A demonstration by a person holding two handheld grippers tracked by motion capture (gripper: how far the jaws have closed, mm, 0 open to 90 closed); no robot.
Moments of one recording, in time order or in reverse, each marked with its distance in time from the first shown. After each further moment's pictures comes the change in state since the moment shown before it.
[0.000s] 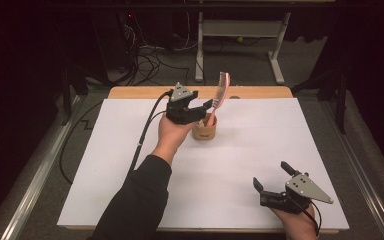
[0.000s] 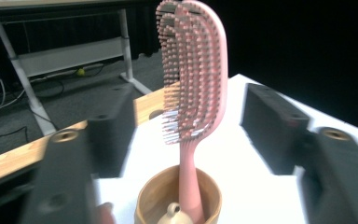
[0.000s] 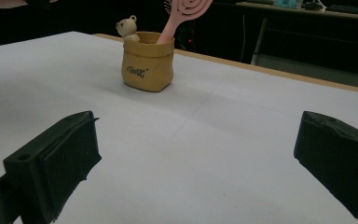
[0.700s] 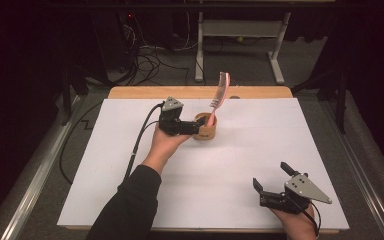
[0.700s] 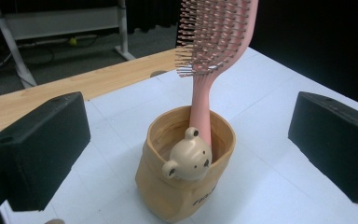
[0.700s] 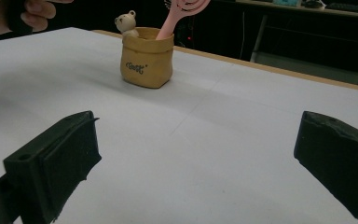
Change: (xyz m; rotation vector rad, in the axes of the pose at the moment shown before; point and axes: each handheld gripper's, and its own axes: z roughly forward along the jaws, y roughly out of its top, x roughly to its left) left arm 0.018 -0.042 -0.007 0.070 -0.027 -0.074; right arm 0.001 -0.002 0.001 0.011 -0.003 -0.006
